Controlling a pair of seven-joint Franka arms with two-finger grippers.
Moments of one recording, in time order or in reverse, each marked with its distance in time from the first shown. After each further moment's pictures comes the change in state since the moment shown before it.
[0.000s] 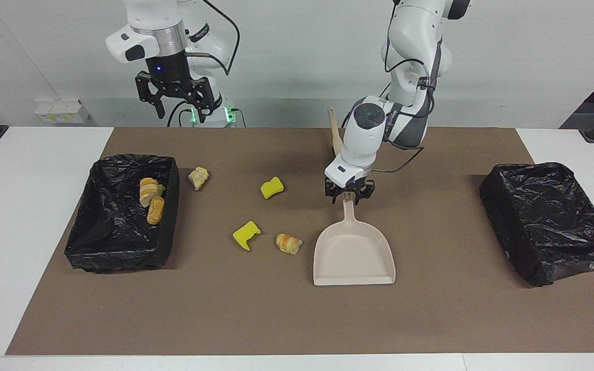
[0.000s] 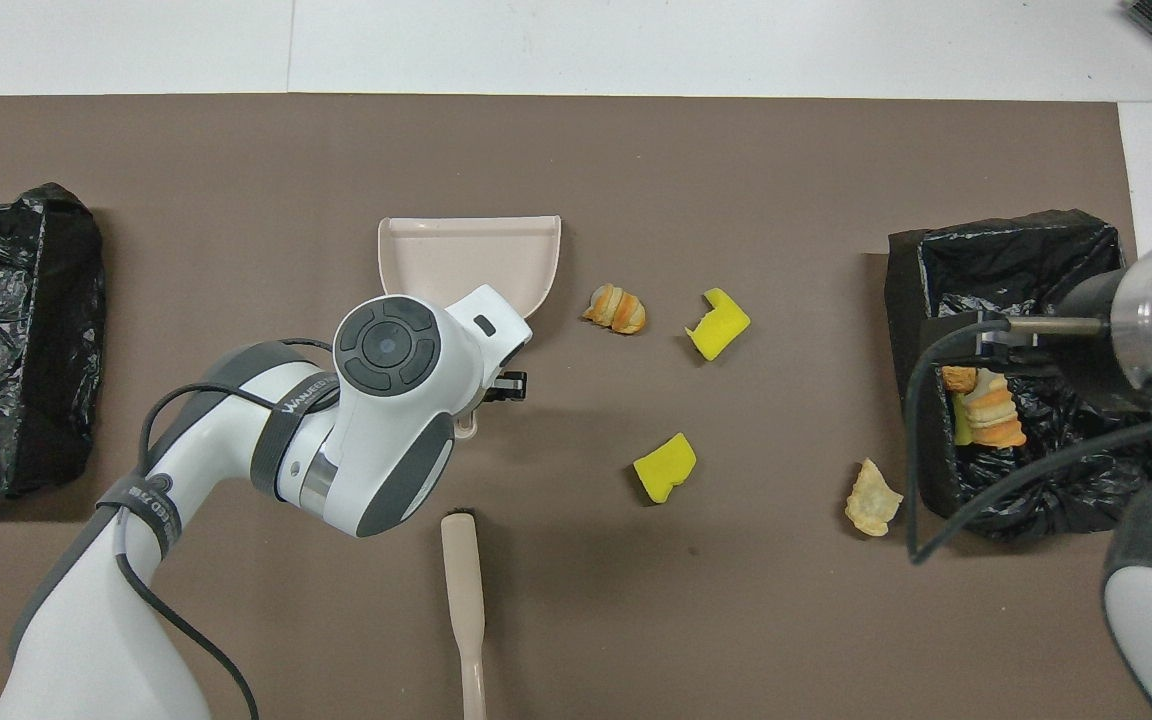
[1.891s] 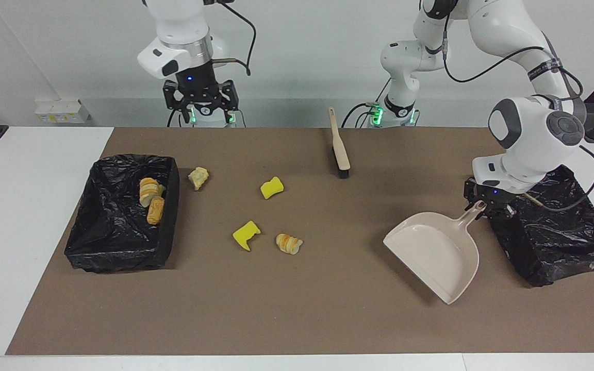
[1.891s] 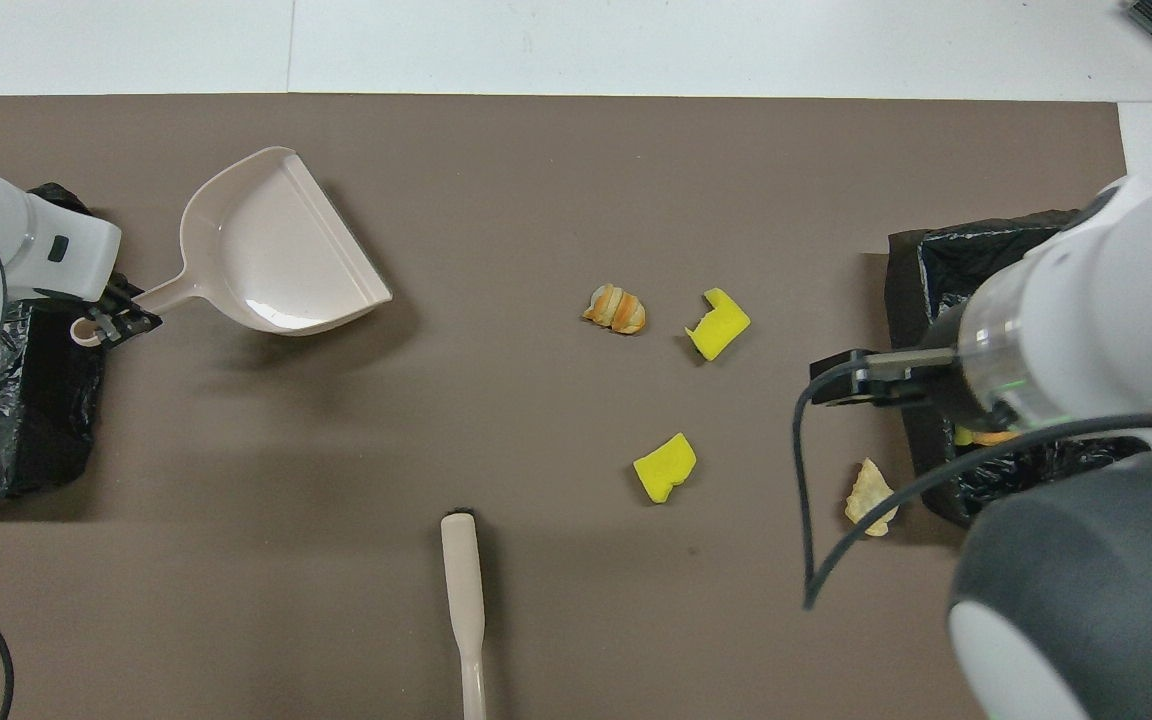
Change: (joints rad) left arm 0.558 0.016 0.030 0.229 0.002 -0.321 1.586; right arm 0.159 0.047 0.018 0.020 0.028 -0.067 0.071
